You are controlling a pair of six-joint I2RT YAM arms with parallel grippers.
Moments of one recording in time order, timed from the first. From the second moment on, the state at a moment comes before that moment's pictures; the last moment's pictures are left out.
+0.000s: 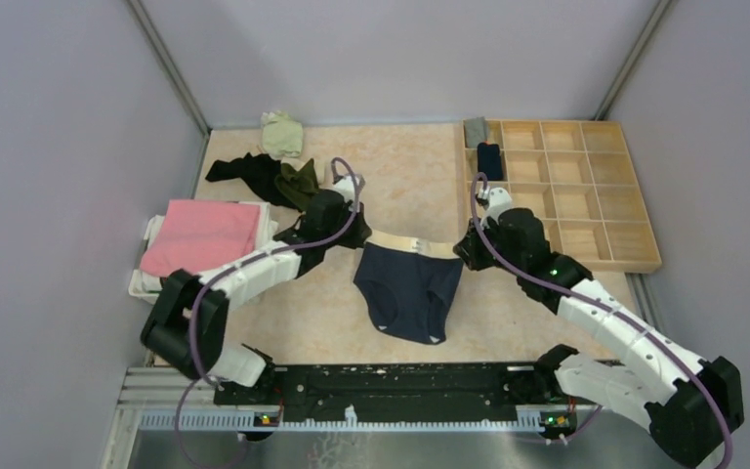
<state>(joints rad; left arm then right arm) -0.55 1.54 0.86 0.07 0.09 -0.30 0.57 0.98 0.70 -0.29 -0.03 0.31</state>
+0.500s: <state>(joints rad) -0.55 0.77 0.70 -0.12 -0.02 -0.38 0.57 0.84 0.74 -0.35 -0.18 0.24</state>
